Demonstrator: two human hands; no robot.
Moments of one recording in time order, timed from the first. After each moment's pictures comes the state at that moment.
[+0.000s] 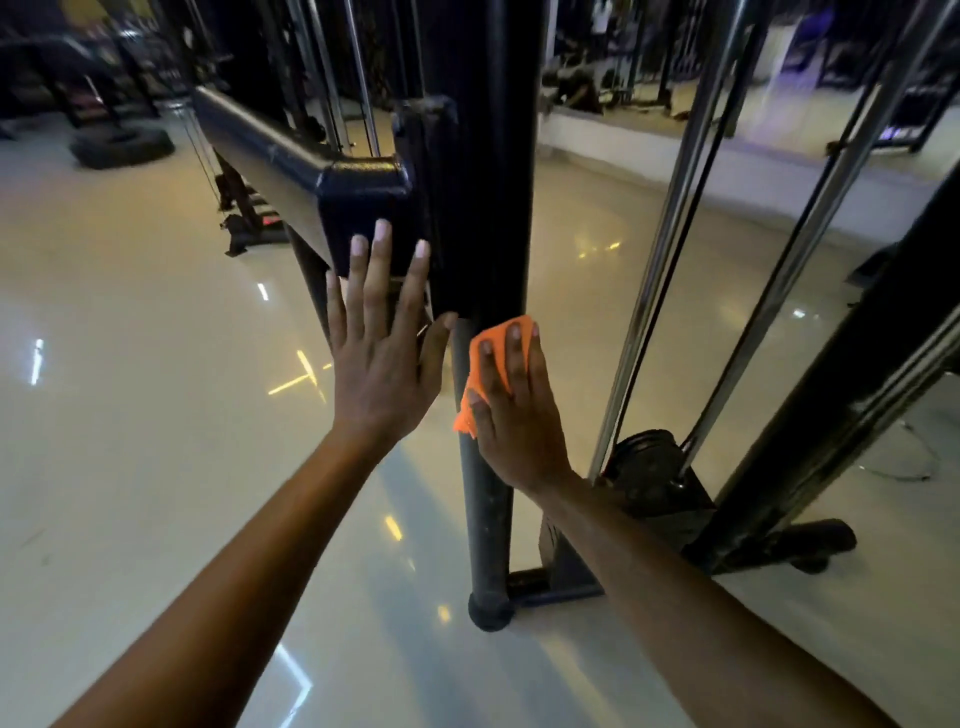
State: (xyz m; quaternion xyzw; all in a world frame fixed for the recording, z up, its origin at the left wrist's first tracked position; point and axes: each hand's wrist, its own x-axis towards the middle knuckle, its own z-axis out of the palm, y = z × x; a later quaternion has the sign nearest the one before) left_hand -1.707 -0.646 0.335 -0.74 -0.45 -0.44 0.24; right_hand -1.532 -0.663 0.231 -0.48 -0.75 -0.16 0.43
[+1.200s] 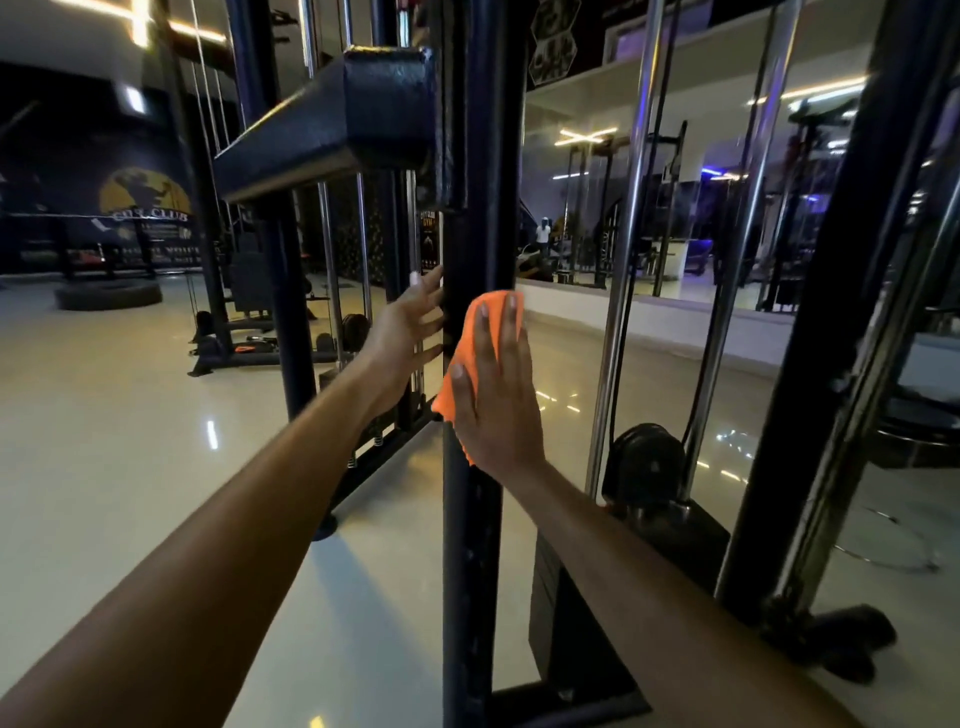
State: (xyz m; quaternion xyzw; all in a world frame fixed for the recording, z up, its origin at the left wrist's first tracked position) left_hand -1.705 -0.649 0.226 -0.63 -0.30 -0.52 -0.50; right_hand -1.560 -0.667 0.133 -0.49 -0.68 -0.16 0.53
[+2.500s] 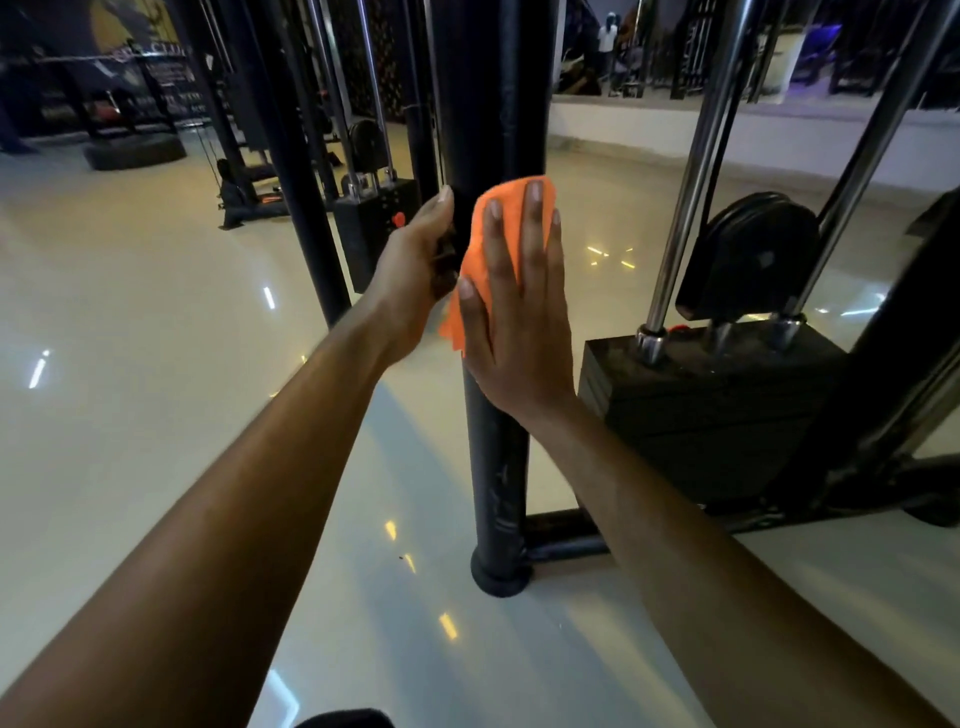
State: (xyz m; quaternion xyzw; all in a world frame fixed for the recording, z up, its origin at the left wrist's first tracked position) left_hand -1.686 -0.626 0.035 -0.62 -0.35 -0.47 -0.53; right_hand -1.556 -0.644 -0.047 -0.47 -0.67 -0.17 0.54
